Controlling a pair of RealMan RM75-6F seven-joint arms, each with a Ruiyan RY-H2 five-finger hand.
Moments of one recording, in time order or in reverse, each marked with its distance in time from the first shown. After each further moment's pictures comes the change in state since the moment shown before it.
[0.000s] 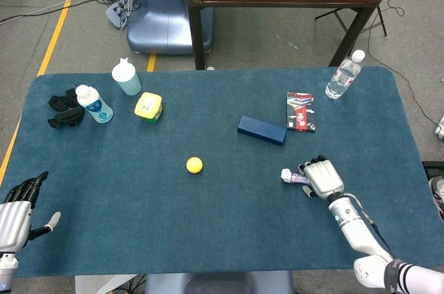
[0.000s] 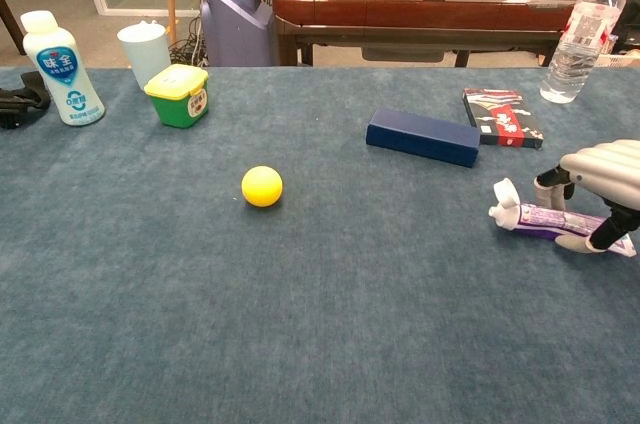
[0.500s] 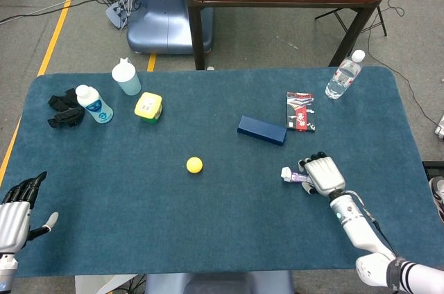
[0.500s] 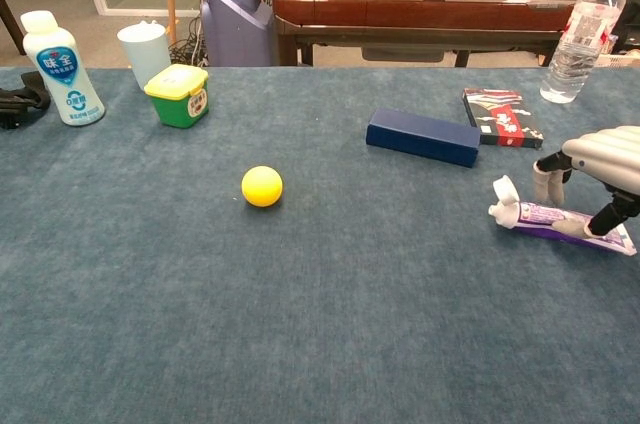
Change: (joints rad) left arm 0.003 0.001 0.002 -0.006 -0.004 0.011 0.015; right arm 0.002 0.019 0.007 -0.003 -0.030 0.010 0.047
